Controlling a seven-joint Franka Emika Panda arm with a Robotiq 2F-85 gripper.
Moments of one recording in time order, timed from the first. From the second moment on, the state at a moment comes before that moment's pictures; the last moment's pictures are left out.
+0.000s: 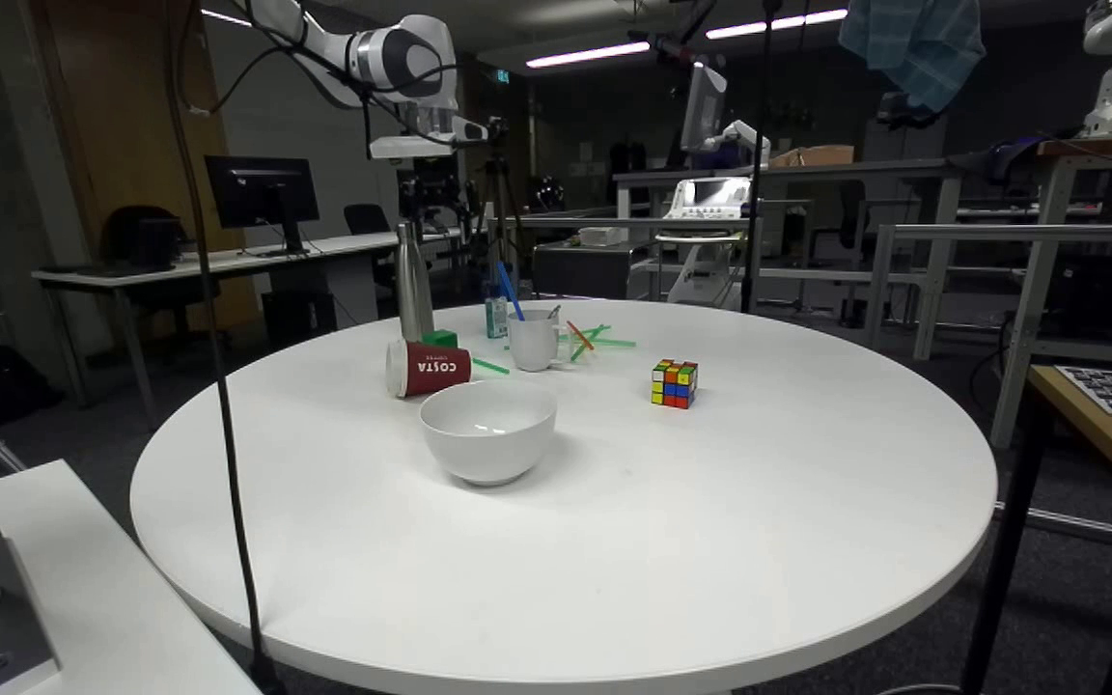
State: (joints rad) arm 0.12 0.50 0.07 -1.50 -0.03 2.02 -0.19
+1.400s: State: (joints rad) arm 0.14 0.71 0.07 -1.32 -0.03 1.83 -0.13
